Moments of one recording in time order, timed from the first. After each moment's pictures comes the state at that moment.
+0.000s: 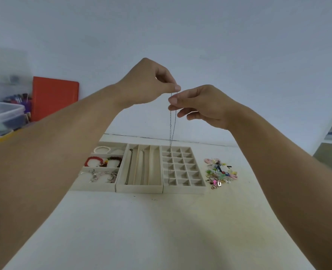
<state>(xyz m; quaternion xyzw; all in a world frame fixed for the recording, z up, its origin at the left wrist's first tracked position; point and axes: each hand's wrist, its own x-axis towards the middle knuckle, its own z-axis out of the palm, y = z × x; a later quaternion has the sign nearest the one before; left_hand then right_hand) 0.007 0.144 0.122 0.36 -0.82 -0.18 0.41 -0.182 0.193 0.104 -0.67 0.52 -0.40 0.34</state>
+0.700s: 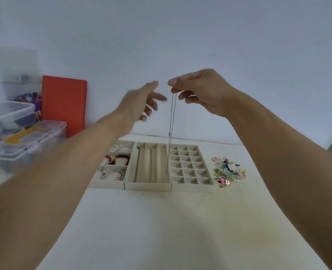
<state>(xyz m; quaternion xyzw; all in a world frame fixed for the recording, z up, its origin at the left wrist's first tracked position) 0.034 0.138 0.069 0.40 -0.65 -0.45 0.46 -0.158 0.170 0.118 -0.65 0.50 -0.47 0.32</state>
